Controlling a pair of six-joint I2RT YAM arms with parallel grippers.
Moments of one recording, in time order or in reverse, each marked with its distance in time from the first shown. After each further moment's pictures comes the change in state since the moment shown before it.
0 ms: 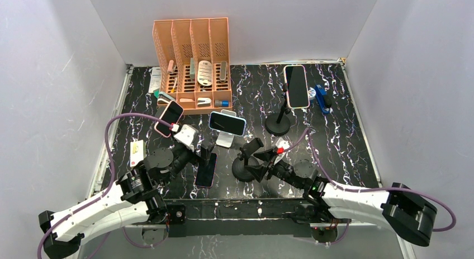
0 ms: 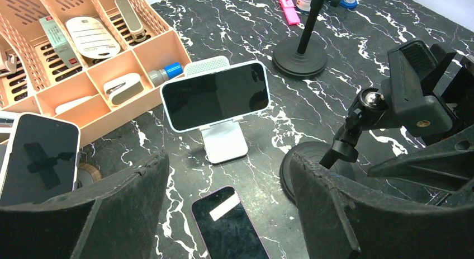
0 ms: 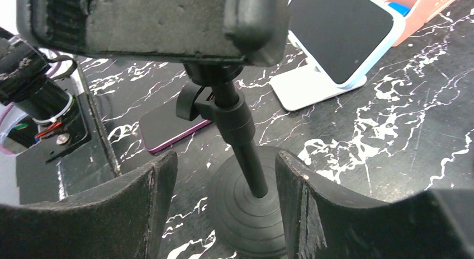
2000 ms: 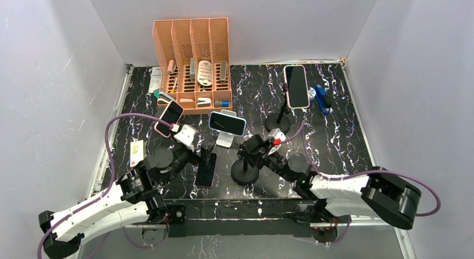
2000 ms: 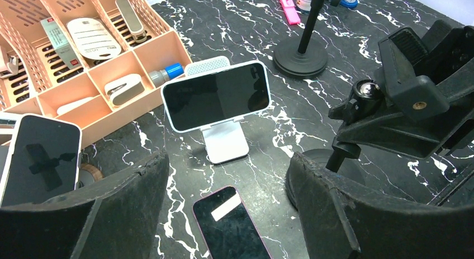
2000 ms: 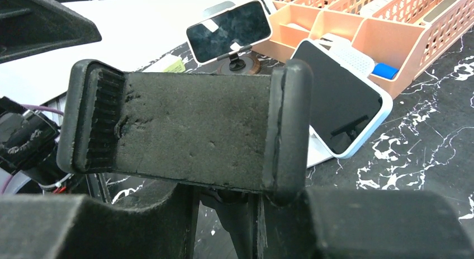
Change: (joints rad) left arm 0.000 0.003 0.000 -0.001 0.001 0.008; right arm 0.007 0.310 0.100 0.377 0.083 0.020
